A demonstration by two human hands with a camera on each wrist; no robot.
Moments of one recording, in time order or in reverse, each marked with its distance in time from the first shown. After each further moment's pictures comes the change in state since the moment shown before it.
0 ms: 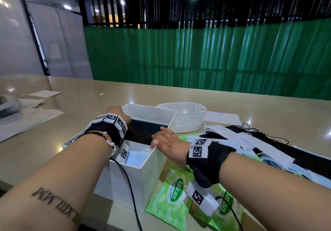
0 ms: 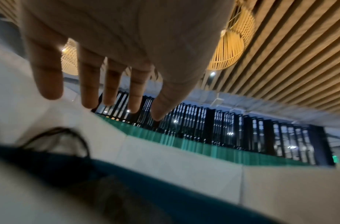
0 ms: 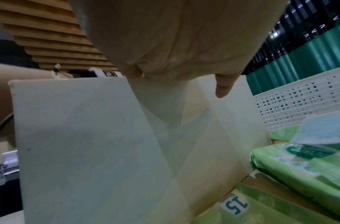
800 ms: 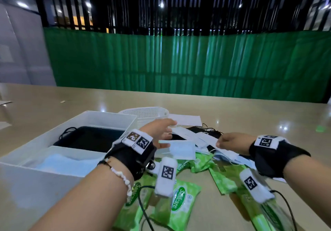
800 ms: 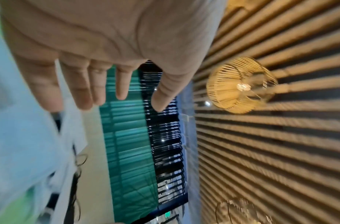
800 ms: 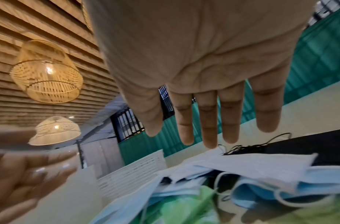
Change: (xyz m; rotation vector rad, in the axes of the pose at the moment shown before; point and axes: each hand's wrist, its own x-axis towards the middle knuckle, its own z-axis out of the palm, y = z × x) left_hand -0.133 0.186 0.035 -1.117 -0.761 -0.006; right_hand -0.177 0.148 -0.103 -0.146 0.091 0.752
